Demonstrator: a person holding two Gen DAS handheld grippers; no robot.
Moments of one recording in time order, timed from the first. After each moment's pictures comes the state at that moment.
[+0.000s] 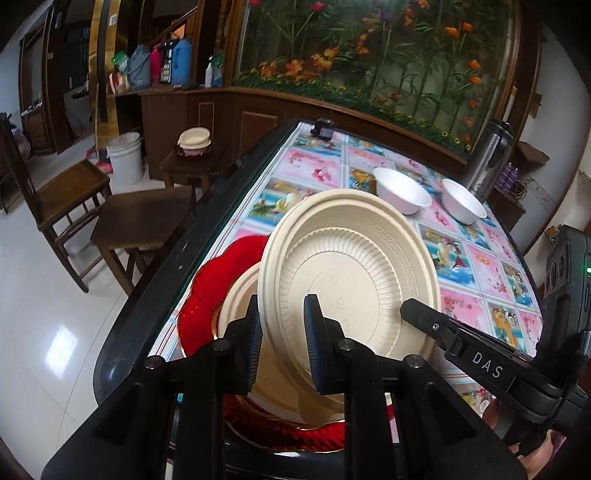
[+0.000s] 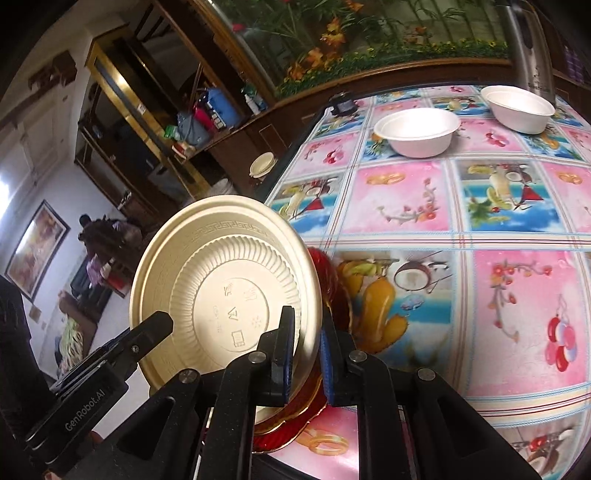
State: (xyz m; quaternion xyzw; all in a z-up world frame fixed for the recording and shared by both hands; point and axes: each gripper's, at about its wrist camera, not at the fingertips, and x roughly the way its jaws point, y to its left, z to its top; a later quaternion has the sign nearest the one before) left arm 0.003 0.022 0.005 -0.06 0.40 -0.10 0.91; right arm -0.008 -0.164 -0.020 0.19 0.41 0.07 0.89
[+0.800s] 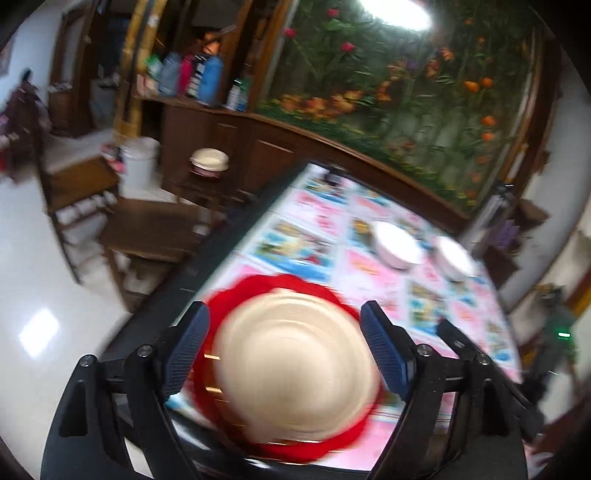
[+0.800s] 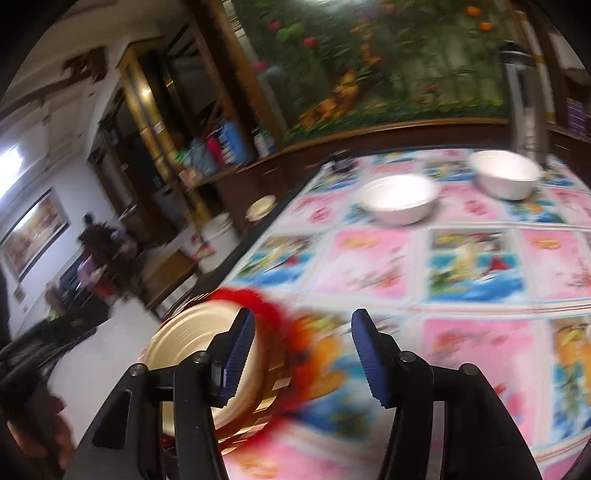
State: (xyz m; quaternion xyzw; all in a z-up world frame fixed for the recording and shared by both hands) left arm -0.007 0.032 0.040 -0.15 0.34 -0.10 0.92; right arm -0.021 -0.223 0.000 0.14 0.31 0.05 0.94
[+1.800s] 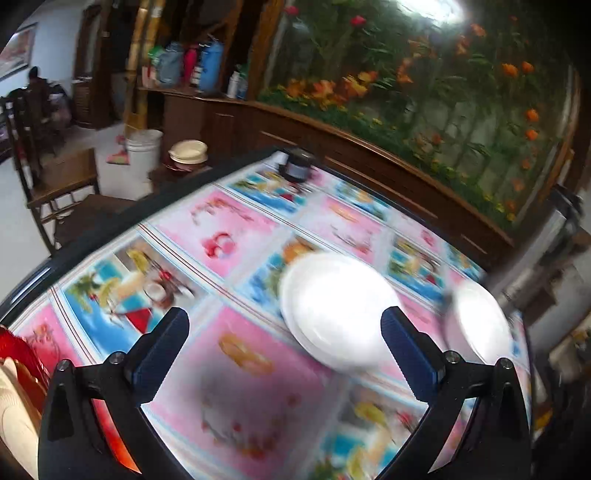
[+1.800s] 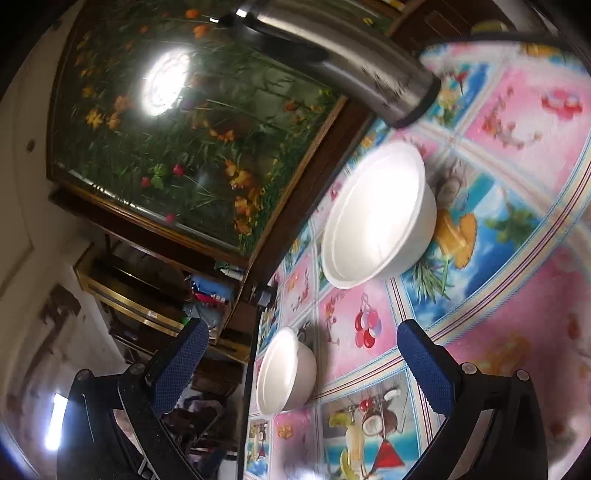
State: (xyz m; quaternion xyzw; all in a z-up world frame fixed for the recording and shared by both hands) left arm 0.183 -0.185 -0.001 -0.15 0.35 0.02 0.93; right arm 0.109 -0.513 -0.051 0.51 0.21 0.02 0.83
